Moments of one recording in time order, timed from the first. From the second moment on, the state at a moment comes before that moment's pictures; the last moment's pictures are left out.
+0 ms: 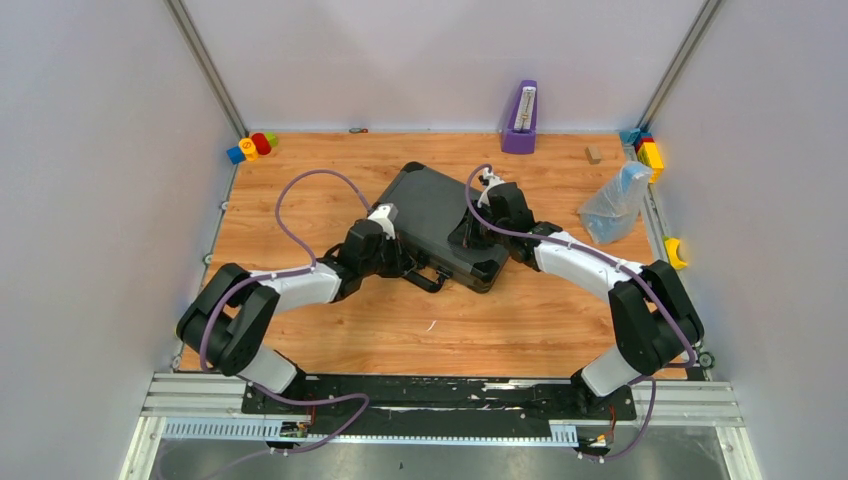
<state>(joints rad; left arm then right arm) -0.60 1.49 0.62 0.29 0.15 -0.58 0.55 1.55 0.95 -0.01 -0.22 0.61</state>
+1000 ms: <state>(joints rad) -0.61 1.62 0.70 0.25 0.16 -0.51 0.55 1.56 0.95 -0.01 -0.21 0.61</state>
